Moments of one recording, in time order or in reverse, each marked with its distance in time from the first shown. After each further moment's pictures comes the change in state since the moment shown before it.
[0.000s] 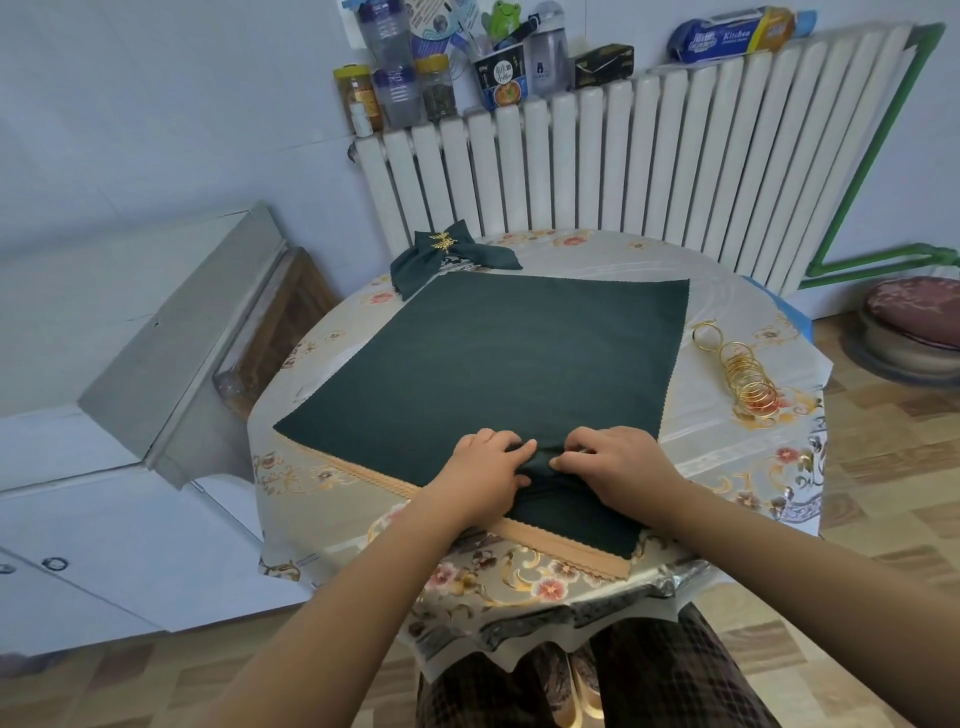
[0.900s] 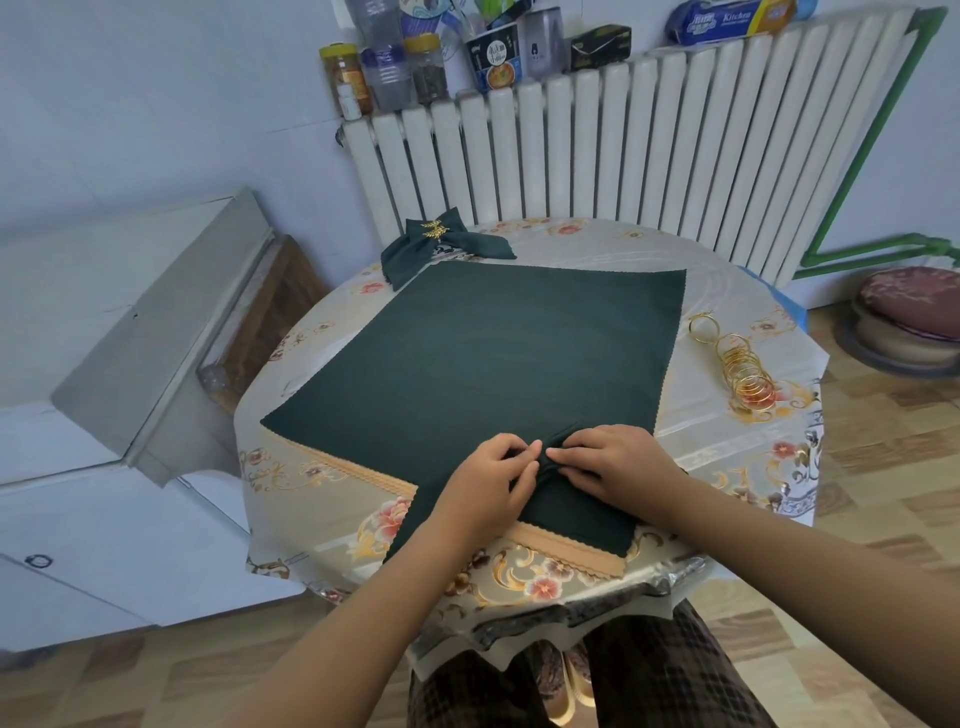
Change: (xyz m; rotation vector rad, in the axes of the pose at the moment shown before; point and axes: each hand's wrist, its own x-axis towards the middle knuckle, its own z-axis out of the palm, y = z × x) left_hand -0.005 0.012 0.040 -0.484 0.584 0.142; right_hand -0.007 0.005 0.007 0.107 0.042 0.030
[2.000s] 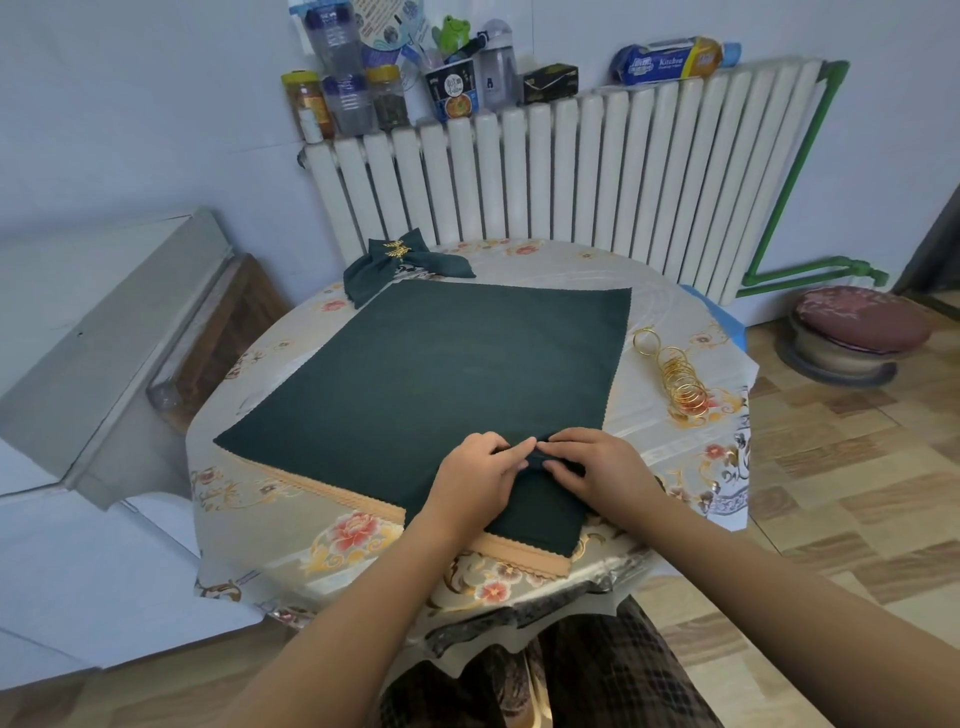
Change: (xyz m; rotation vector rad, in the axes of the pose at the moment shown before) left_hand 0.027 0.016 0.021 0.134 0.053 0.162; right_hand -0.019 -0.002 -0.028 0.076 -0.119 0.448
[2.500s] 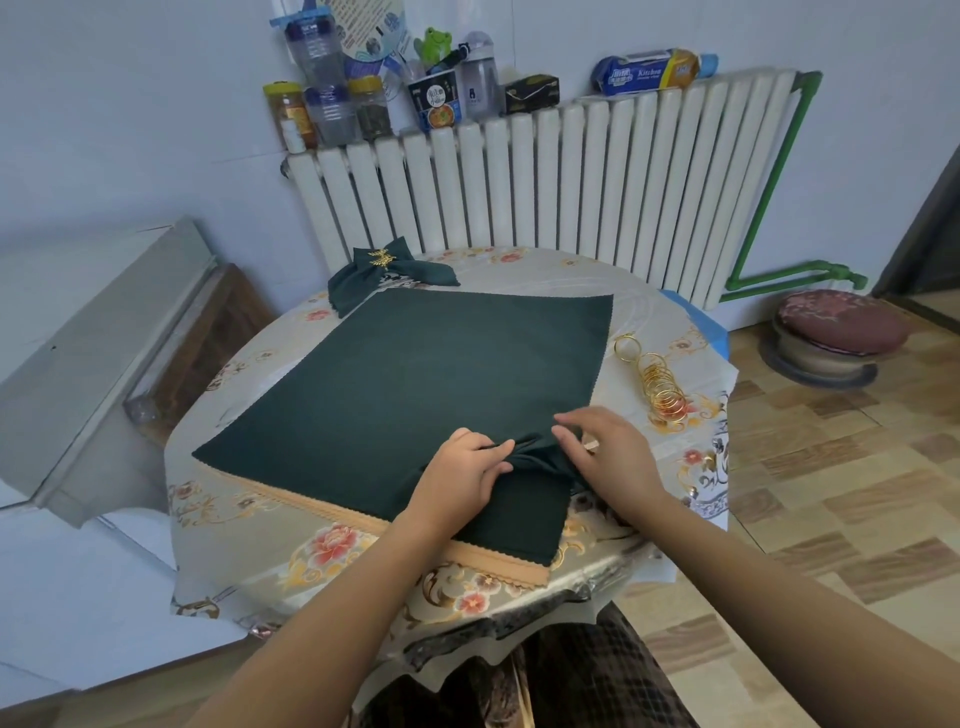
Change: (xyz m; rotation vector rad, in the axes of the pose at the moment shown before) left_hand 0.011 -0.007 0.002 -0.047 -0.001 -0.050; right_hand 0.005 0.010 -0.019 0.120 0.151 0.296
